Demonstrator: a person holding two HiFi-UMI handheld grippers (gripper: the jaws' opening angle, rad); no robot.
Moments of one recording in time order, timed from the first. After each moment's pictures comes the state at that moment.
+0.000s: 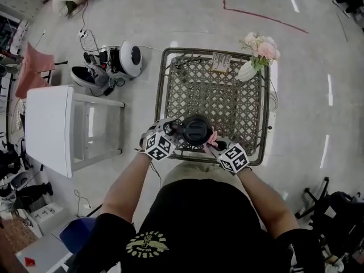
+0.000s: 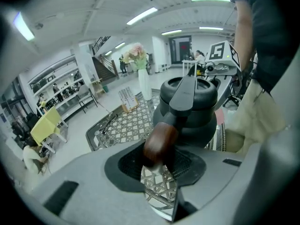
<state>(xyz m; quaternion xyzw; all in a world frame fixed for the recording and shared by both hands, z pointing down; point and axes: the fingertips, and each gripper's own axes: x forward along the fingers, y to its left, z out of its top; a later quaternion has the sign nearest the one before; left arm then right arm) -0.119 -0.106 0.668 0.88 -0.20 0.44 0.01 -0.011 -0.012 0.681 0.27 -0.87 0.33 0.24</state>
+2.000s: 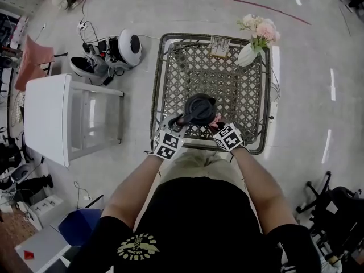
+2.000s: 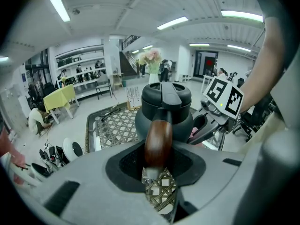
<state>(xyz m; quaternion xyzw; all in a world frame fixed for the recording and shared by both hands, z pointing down) -0.086 -0.060 0.667 0.87 -0.31 0.37 0.12 0.009 -0.021 0.757 0.29 -0.84 0.30 0.34</state>
